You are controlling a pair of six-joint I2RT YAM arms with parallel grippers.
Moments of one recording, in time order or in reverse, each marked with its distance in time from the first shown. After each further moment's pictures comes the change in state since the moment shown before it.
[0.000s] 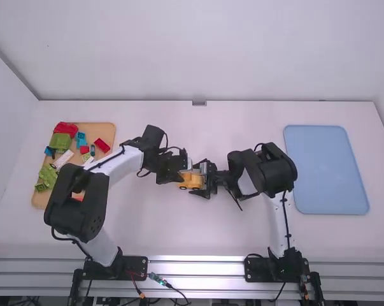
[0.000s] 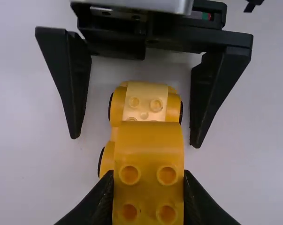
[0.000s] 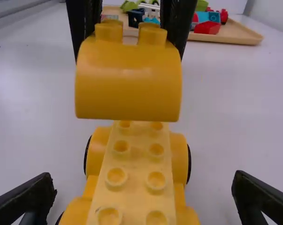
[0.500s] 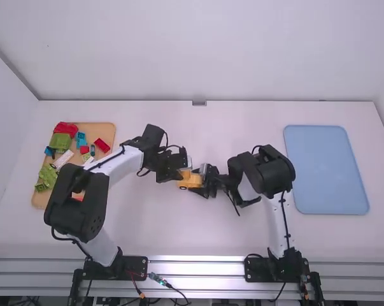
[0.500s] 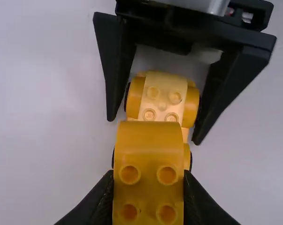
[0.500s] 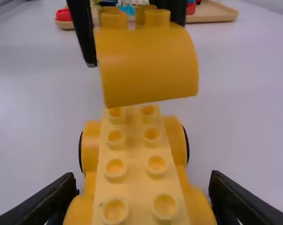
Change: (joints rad) left arm 0.000 0.000 0.000 0.008 -0.043 -0.036; right arm 0.014 0.000 -0.059 0.072 0.119 0.122
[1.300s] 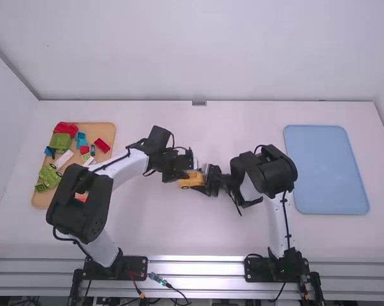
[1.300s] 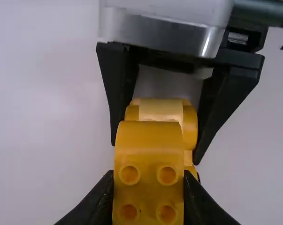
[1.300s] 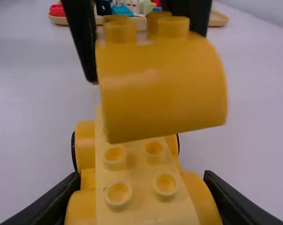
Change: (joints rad) left arm -0.056 0.000 -0.029 0.129 0.001 -0.013; right arm -0.013 -0.006 -0.031 0.046 0.032 -0.040
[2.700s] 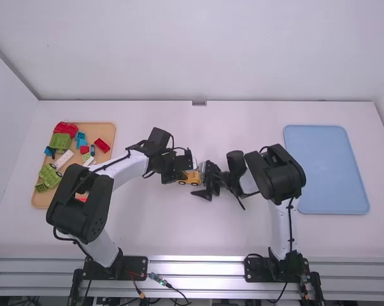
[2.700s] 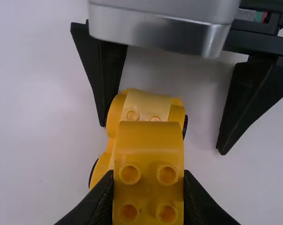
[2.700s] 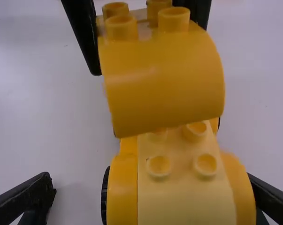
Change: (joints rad) left arm 0.000 0.000 -0.014 0.006 -0.050 -0.055; right arm 0.002 -0.114 0.101 -0.516 -0.023 -0.213
